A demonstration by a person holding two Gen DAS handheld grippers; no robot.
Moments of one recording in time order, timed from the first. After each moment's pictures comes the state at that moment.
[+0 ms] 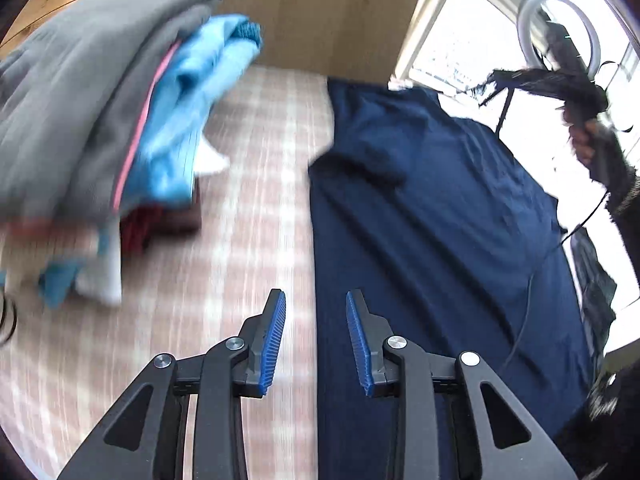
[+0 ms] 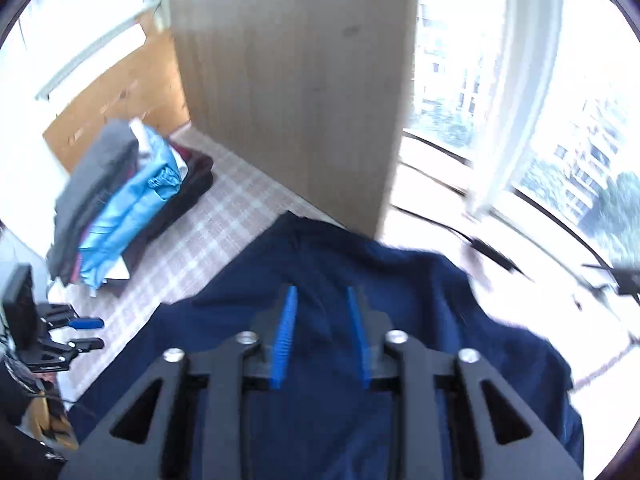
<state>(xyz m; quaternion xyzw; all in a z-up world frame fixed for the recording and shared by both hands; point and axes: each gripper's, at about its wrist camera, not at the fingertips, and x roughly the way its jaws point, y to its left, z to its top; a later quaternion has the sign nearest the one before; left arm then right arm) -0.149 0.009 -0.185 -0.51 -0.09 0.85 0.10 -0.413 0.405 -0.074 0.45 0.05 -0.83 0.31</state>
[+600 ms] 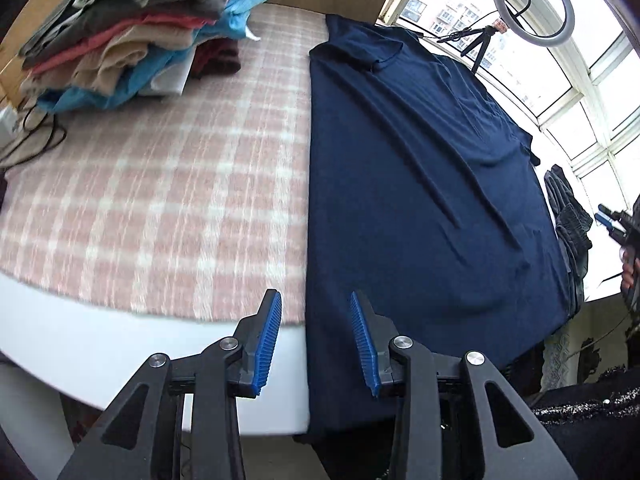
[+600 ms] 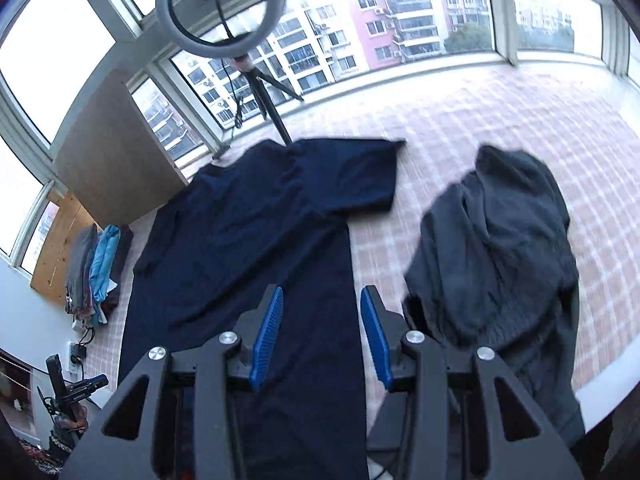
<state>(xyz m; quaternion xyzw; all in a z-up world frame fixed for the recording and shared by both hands) 0.017 0.000 -0.175 -0.57 -0.12 0.81 0.10 -0.061 0.703 -0.071 0.46 -0.21 -0.86 0.03</state>
